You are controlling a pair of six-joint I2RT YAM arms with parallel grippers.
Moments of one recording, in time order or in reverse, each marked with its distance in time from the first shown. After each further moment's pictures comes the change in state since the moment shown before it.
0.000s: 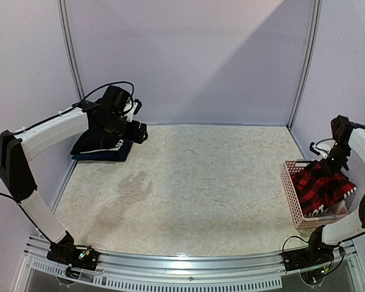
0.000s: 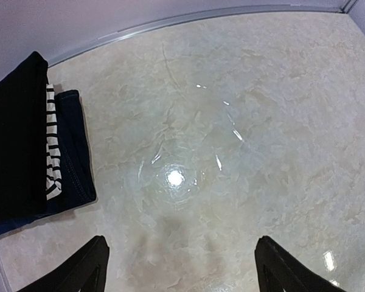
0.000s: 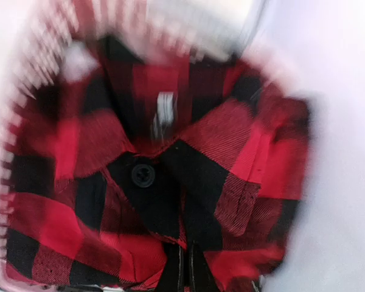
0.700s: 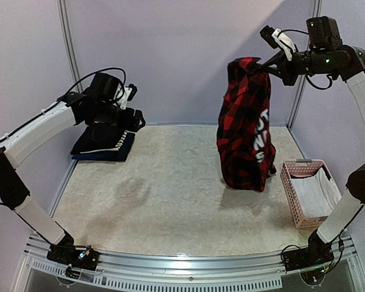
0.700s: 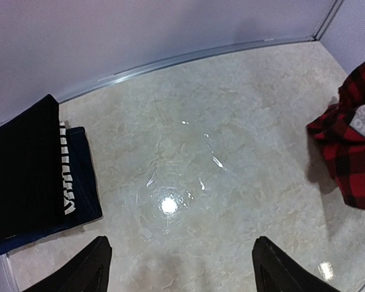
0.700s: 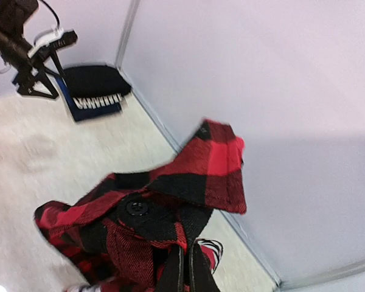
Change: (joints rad) left arm -0.010 -0.083 0.071 -0.034 0.036 0.029; right arm 0.668 0.316 1.238 -0.086 -0.455 0.149
